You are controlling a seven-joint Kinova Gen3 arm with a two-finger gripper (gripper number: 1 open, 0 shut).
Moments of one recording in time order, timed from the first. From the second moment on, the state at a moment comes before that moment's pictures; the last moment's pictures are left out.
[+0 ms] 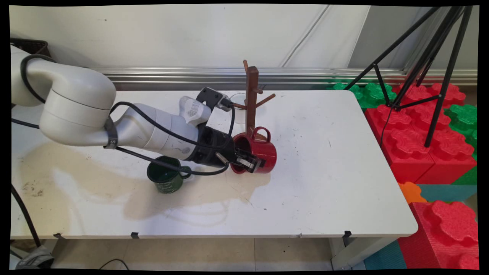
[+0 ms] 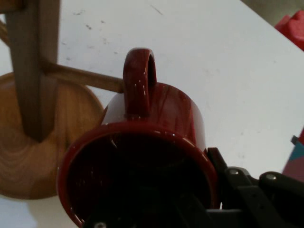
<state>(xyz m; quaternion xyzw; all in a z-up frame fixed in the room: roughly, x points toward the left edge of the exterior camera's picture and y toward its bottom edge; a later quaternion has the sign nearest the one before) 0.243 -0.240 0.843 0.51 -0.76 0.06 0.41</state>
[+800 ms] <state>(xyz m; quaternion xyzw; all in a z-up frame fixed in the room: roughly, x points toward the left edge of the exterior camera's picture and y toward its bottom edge) 0.252 -0.215 0.874 0.44 -0.81 0.06 0.39</state>
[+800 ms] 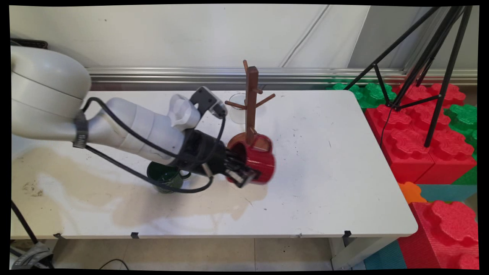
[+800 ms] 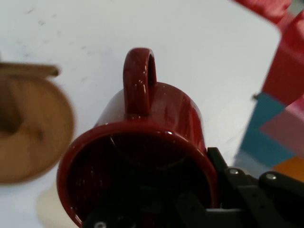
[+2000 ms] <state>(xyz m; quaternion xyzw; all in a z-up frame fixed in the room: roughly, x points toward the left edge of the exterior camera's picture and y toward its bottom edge) 0.326 -0.172 0.988 0.34 -0.89 0.13 0.26</state>
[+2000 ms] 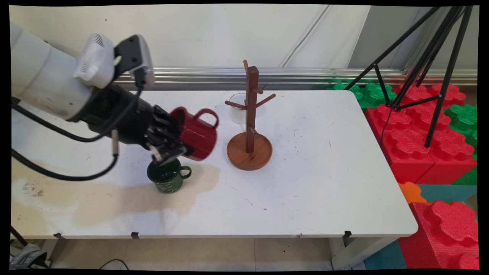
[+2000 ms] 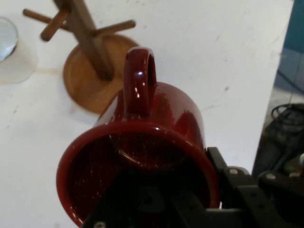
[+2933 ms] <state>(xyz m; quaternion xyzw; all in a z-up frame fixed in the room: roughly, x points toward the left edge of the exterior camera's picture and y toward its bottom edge) 0.392 -0.217 0.981 0.37 -0.90 0.17 0.16</state>
